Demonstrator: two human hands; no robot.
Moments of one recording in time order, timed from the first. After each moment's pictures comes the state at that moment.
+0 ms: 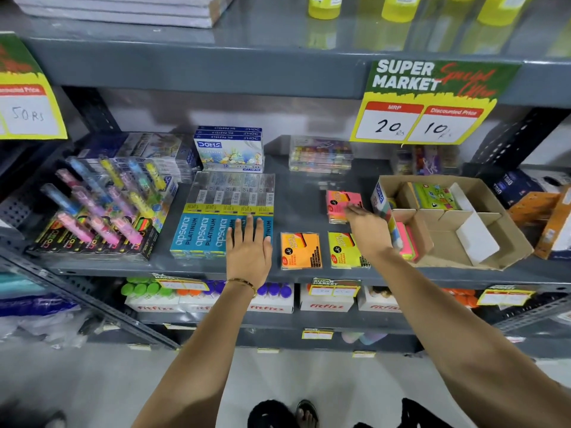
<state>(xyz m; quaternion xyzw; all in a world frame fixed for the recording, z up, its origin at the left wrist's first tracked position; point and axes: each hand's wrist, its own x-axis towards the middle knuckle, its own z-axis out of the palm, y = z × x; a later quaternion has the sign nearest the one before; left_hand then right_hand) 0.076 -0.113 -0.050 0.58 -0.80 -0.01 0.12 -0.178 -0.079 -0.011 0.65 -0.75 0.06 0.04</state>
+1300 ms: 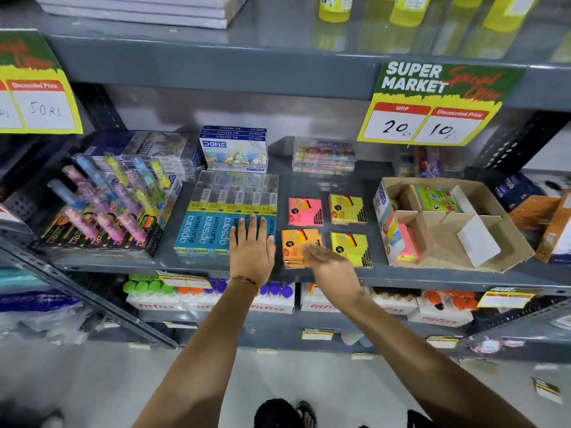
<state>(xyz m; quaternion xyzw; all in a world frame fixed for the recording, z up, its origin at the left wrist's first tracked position) 0.075 -0.114 -0.052 0.58 -0.80 -0.02 0.12 -0.088 -0.022 -0.029 0.77 -0.61 0.13 0.10</state>
